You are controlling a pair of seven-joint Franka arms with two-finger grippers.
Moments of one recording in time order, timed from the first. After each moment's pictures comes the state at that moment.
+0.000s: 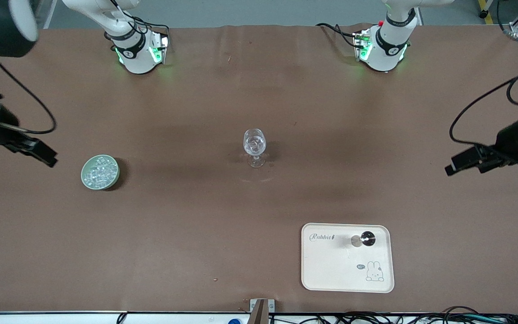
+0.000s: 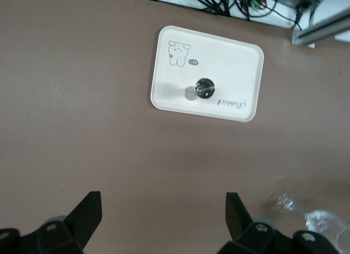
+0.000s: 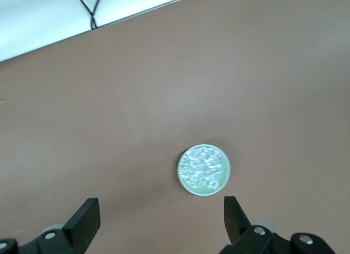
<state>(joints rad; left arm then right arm) -0.03 0.17 -0.02 -1.44 -0.19 1.74 -0.09 0.02 0.15 0.03 -1.41 -0.11 1.65 0.41</state>
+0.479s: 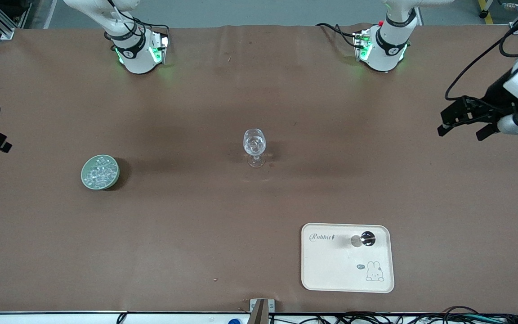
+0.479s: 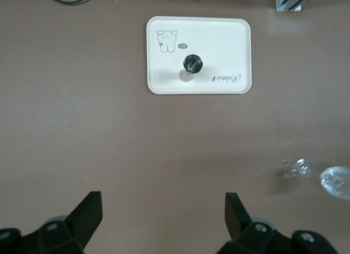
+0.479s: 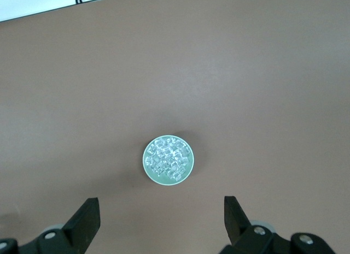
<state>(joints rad) -0.04 0.00 -0.11 -1.58 -0.09 1.72 -0.04 -0.05 0.09 -0.07 -1.45 -0.02 1.60 0.10</state>
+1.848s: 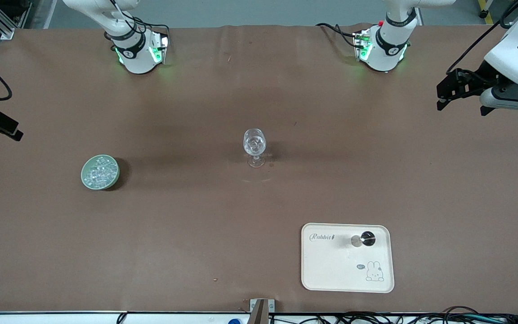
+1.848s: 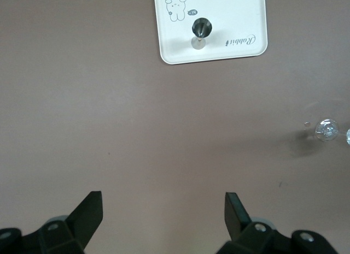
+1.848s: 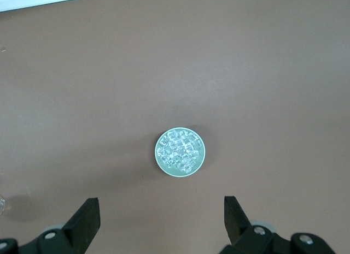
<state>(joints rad) -0.13 -0.04 -0.06 -1.54 -0.01 1.56 -0.02 0.00 0.05 -0.07 -1.49 -0.02 1.59 0.10</state>
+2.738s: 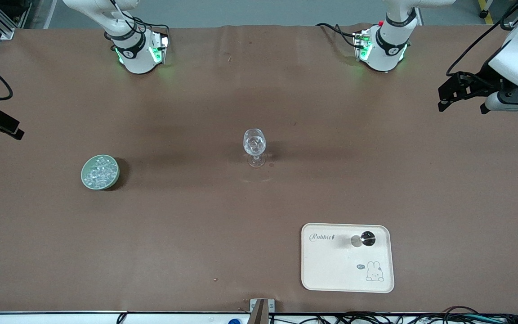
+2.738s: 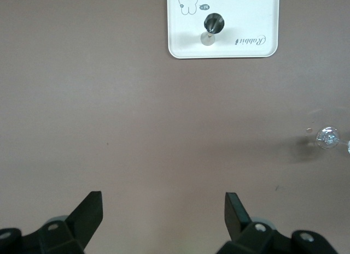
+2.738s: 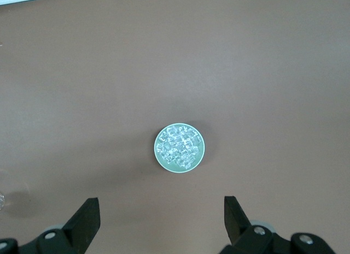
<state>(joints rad) -0.11 -0.05 -0.05 -1.56 -0.01 1.55 -0.09 0.00 0.05 -0.07 -1.49 -0.02 1.58 0.10</state>
